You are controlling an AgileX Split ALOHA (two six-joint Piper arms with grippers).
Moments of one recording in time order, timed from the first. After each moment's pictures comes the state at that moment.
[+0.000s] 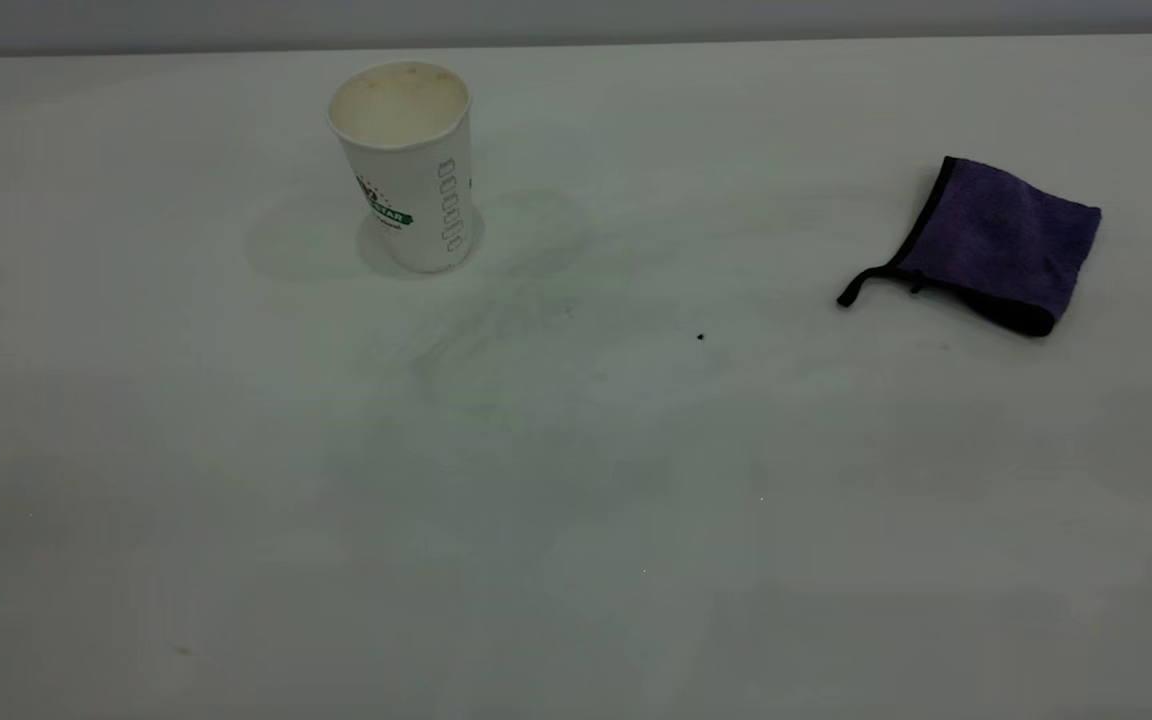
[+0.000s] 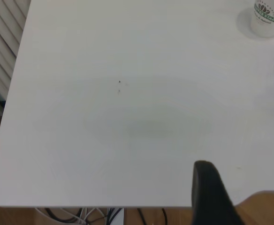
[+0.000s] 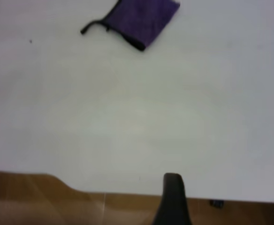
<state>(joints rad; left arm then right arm) 0.04 -0.02 -0.49 0.03 1.13 0.04 -0.08 0.21 -0.57 0.07 1.24 -0.11</state>
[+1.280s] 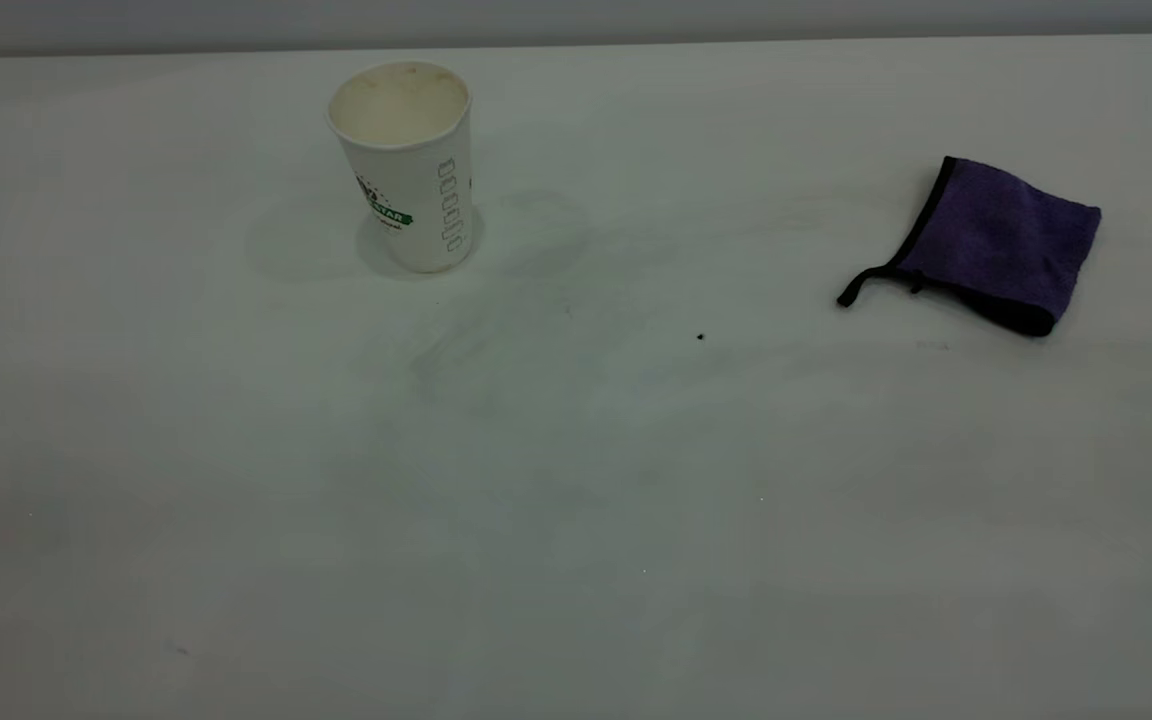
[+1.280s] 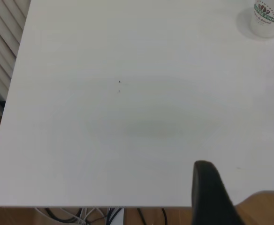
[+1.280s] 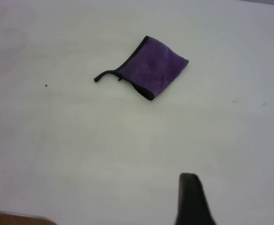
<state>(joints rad) 0.04 -0.02 -0.49 0.03 1.13 0.04 0.00 -0.02 -0.47 0.06 1.14 -0.10</state>
